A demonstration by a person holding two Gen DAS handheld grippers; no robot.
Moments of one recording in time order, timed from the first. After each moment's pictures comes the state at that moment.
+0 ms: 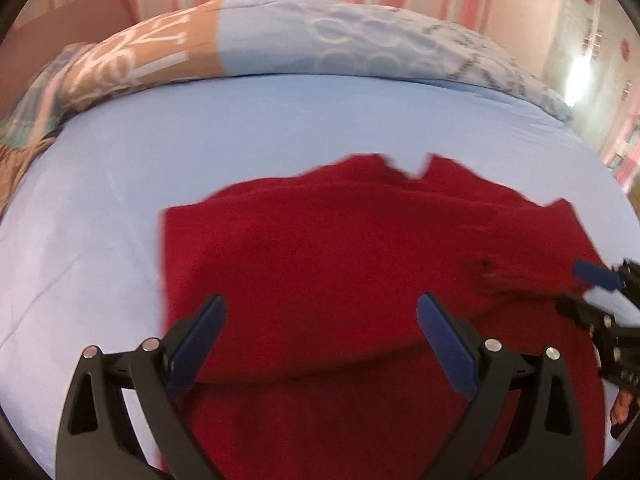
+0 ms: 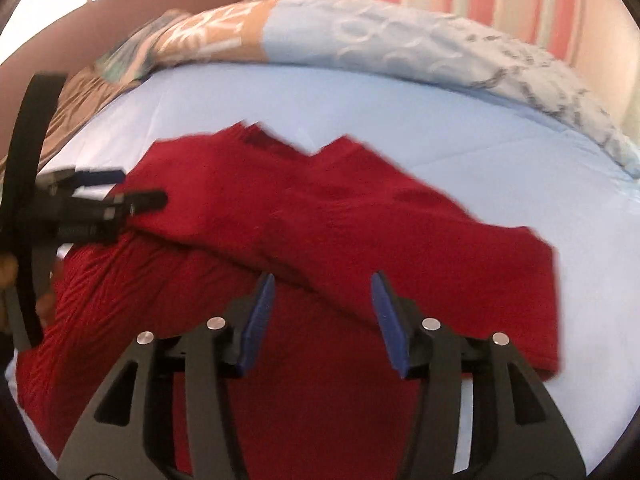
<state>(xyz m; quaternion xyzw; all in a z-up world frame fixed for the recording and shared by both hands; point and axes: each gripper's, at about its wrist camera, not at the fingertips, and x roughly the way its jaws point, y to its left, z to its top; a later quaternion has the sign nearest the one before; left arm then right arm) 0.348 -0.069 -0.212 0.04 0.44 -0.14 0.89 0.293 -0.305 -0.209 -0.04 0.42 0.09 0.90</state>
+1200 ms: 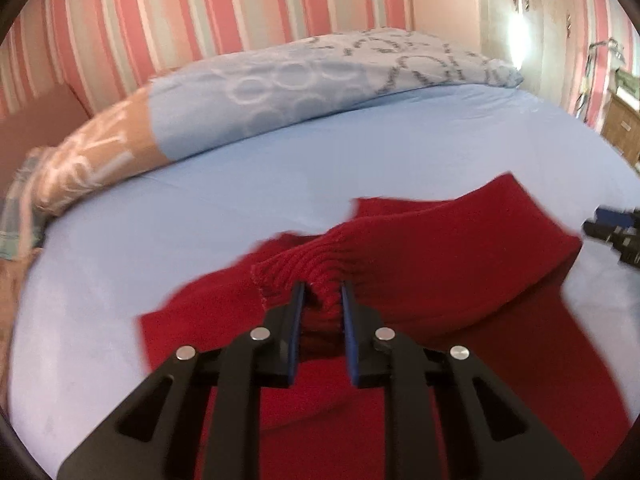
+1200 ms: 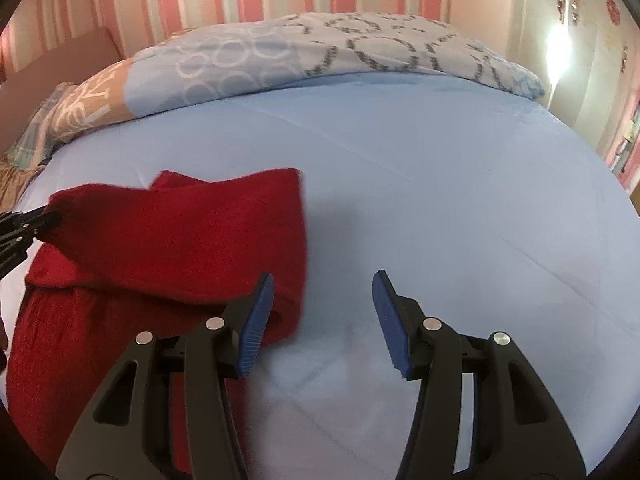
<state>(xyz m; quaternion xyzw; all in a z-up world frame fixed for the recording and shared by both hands) 0.337 -0.123 -0.177 0.16 0.36 -0.19 0.90 0.266 -0.428 -0.205 0.05 0.40 -0.06 0.92</state>
